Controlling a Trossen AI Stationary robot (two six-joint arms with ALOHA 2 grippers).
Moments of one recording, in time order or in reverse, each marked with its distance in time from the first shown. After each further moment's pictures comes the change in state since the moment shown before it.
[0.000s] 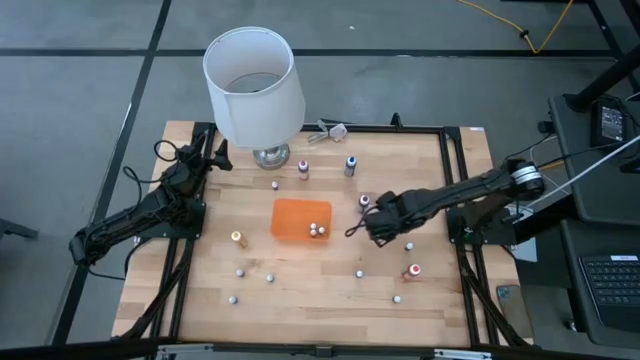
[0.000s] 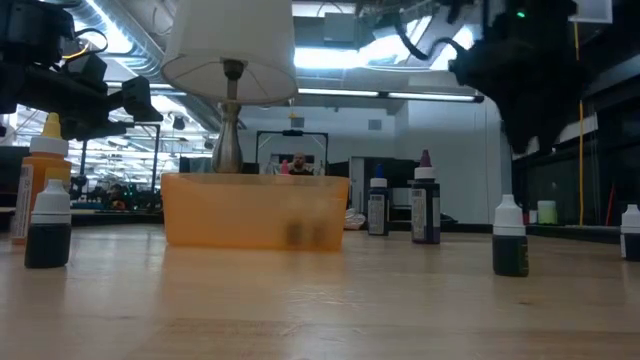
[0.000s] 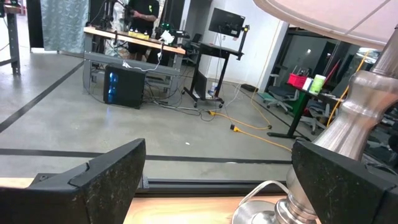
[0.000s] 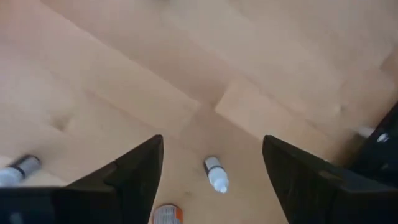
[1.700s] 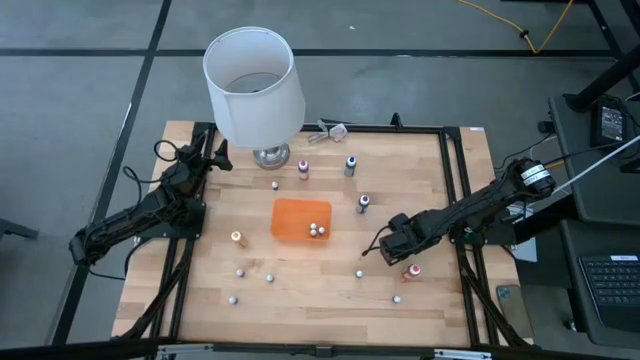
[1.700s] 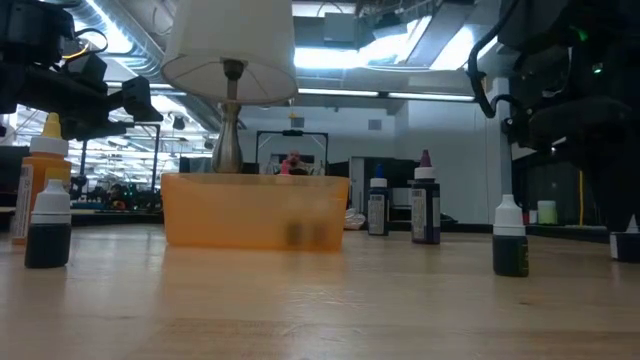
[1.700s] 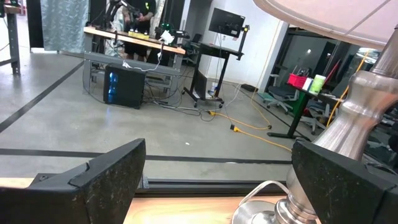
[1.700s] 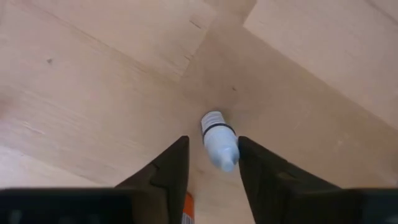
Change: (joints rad) left arm 0.000 0.000 0.000 0.000 0.000 0.000; right arm 0.142 -0.067 -0.361 0.372 -0.150 0.199
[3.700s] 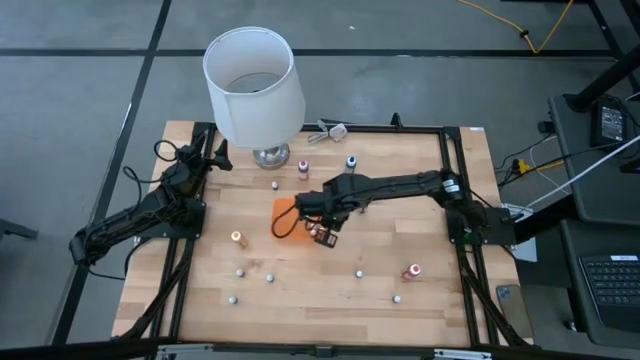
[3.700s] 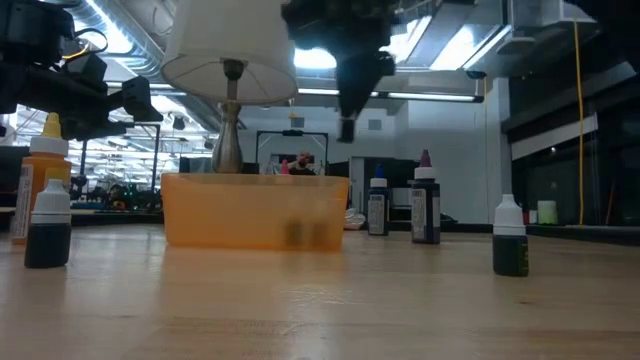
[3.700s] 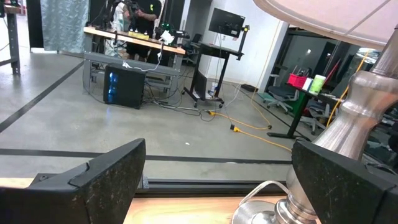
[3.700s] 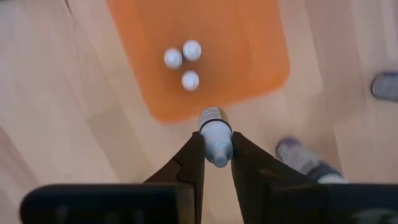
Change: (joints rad) left arm 0.000 0.000 0.000 0.000 0.000 0.000; right arm -0.279 0.674 1.319 -0.529 0.096 -0.978
